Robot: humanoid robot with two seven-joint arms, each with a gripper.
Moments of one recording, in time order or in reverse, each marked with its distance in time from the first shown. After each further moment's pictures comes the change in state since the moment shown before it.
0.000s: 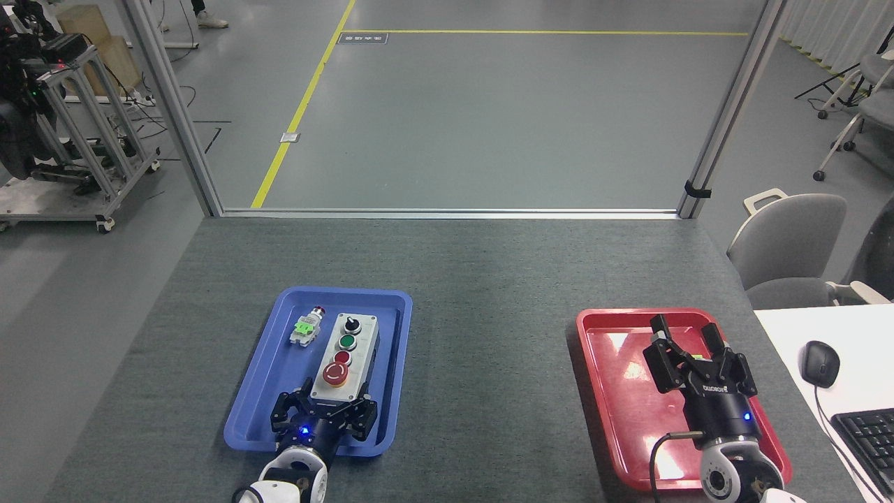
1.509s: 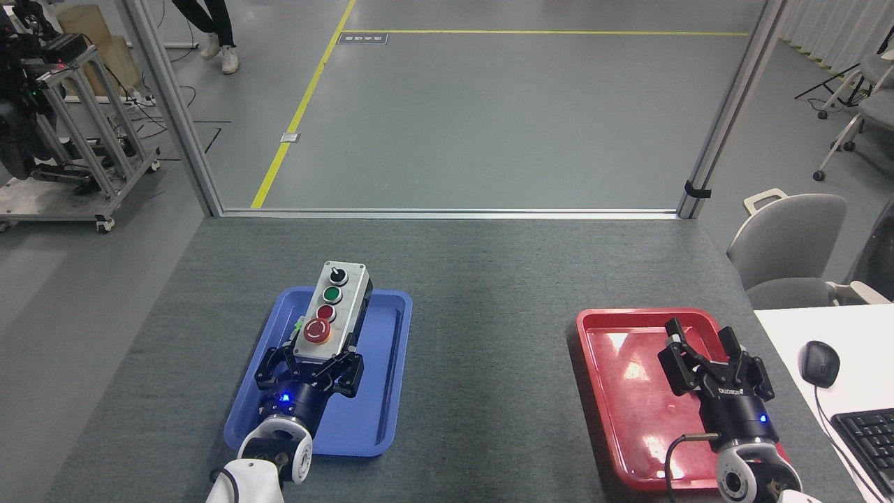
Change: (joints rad) left arm 0.013 0.043 -0.003 -0.222 0.082 -0.025 0.023; right arm -0.001 -0.041 -0.011 0.029 0.001 0.005 0.000
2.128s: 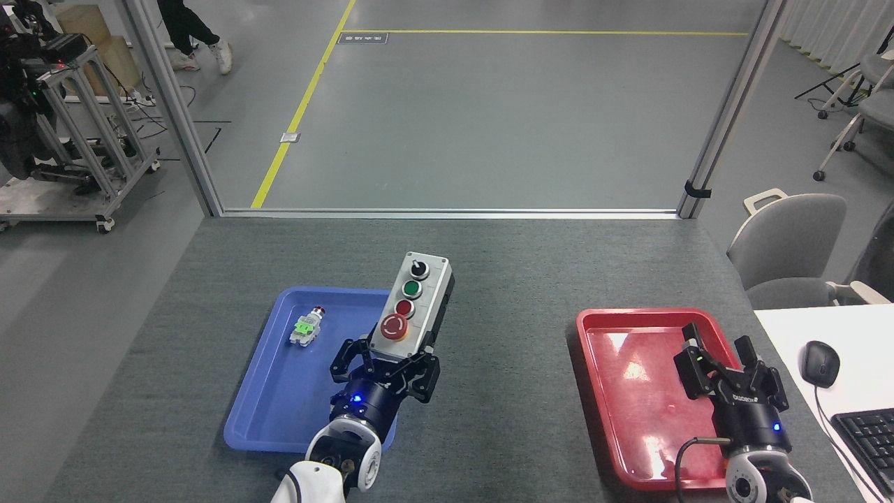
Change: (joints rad) left arm 0.004 -0.106 -0.163 -0.063 0.001 0.003 -0.006; right arm 0.005 0.014 -0.064 0.029 -0.001 -0.004 -0.011
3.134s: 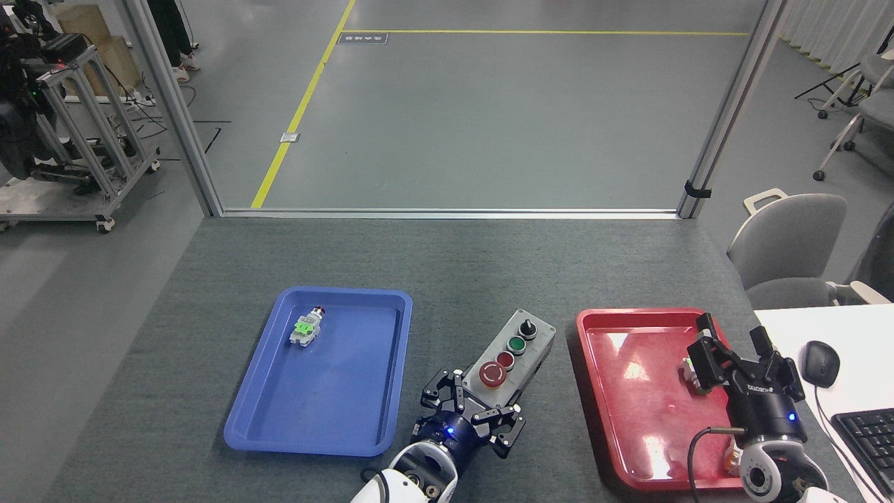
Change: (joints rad) left arm -0.132 -0.047 -0.382 0.281 -0.001 0.077 -0.002; right arm -0.027 -0.032 -0.019 0.011 0.009 -0.005 0.005
